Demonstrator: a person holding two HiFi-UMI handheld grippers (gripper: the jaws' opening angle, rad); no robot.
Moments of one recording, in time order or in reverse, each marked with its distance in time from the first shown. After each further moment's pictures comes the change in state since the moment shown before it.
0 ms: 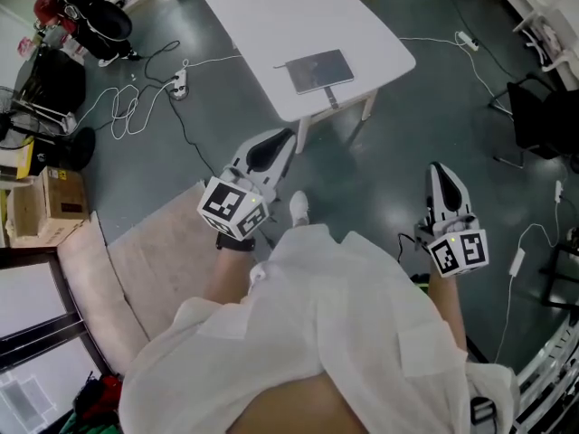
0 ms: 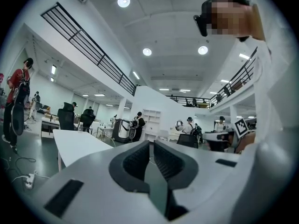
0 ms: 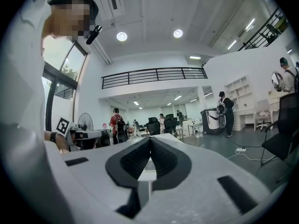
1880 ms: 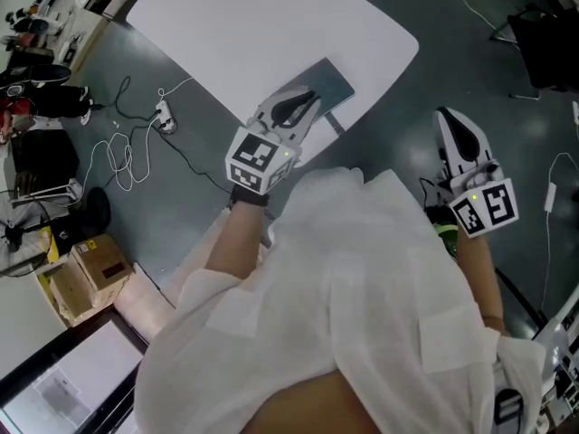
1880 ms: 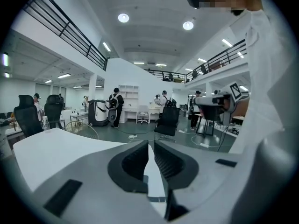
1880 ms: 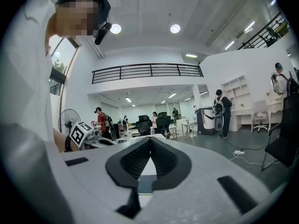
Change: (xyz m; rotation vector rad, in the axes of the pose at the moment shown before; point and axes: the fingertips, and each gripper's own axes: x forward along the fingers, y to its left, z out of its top) left arm 0.272 0.167 -0.075 0.149 0.358 -0.337; right arm 0.247 -0.113 0.010 0.000 0.042 -0.078
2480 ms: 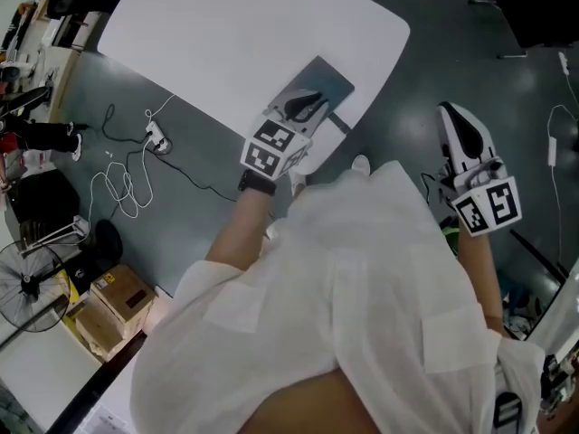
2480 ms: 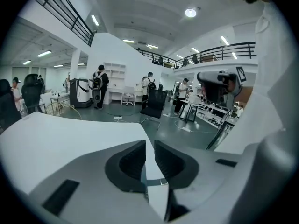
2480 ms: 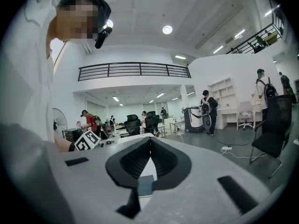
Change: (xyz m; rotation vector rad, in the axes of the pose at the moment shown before) left arm 0.048 0.026 -0.071 -0.010 0.263 -0.226; right arm 0.024 0.004 -0.006 0.039 0.008 -0.169
